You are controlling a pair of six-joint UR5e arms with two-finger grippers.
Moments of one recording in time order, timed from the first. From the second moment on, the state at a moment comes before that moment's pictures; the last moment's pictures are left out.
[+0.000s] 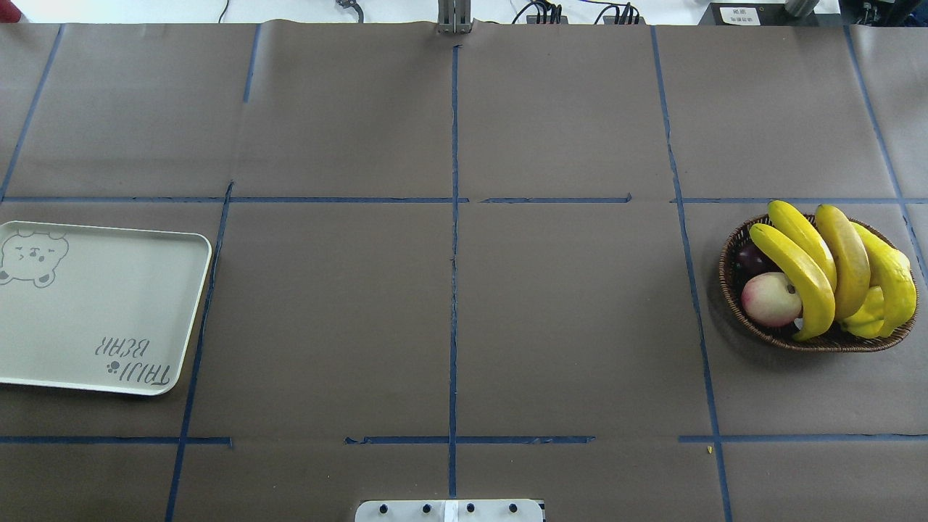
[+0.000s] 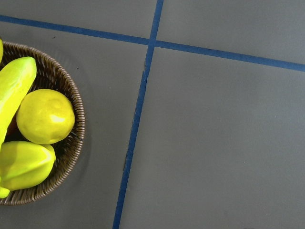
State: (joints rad) left arm -1.63 -1.48 -1.64 -1.52 -2.41 -0.03; right arm 1.69 -1.73 1.66 -1.59 2.42 -0.35
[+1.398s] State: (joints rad) left arm -1.63 -1.48 -1.62 -1.55 -2.41 -0.03; right arm 1.69 -1.72 1.67 -1.59 2.42 -0.35
